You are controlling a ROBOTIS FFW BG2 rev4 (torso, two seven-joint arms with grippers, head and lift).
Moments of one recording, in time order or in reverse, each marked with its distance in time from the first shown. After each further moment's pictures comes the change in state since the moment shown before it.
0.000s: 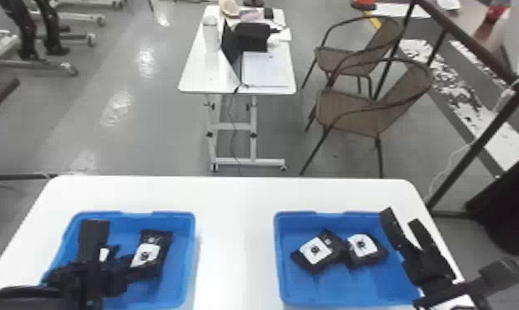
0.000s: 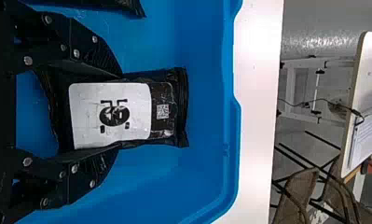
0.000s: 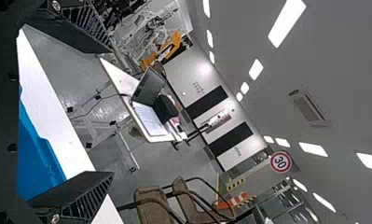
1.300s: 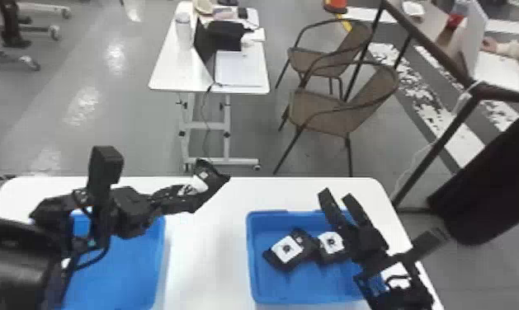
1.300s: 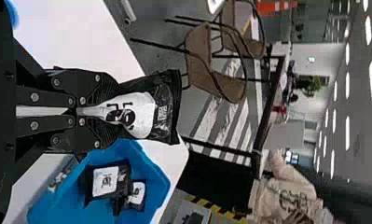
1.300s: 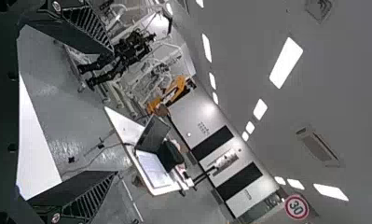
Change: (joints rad) left arm -0.039 0.025 -0.165 -0.403 -0.068 -0.121 -0.385; right arm -0.036 0.000 0.110 -0.050 -0.017 0.058 0.085
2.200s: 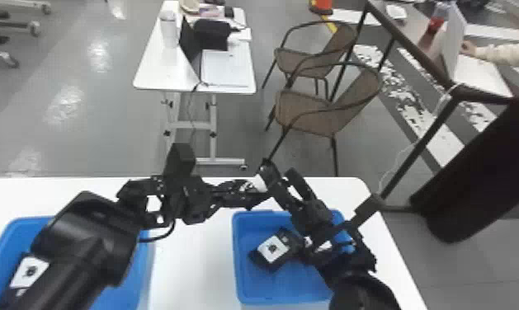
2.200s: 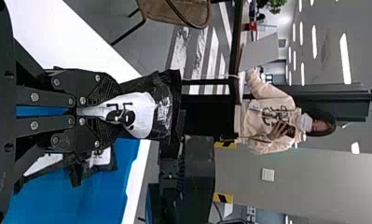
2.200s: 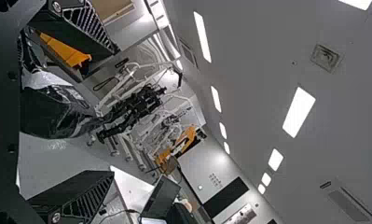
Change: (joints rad) left arm -0.320 -0.185 -0.252 0.594 -0.032 -0.461 -0.083; right arm -0.148 0.000 0.135 0.107 -0.009 0.015 0.086
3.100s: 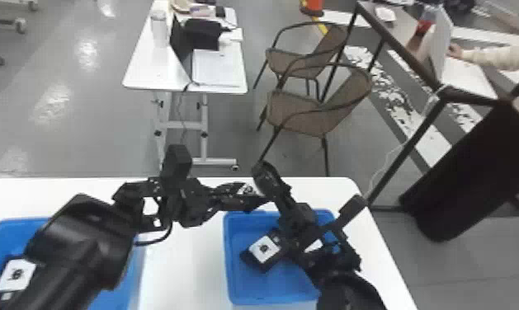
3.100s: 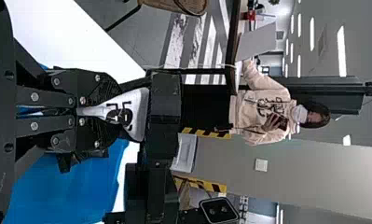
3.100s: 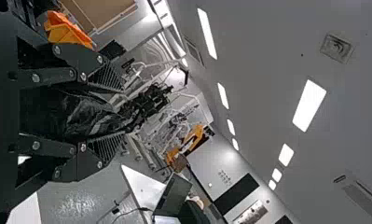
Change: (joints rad) left arm -0.002 -0.014 -0.014 0.008 0.027 0.005 -0.008; right arm -0.021 0.000 0.005 0.052 -0.009 0.015 -0.015
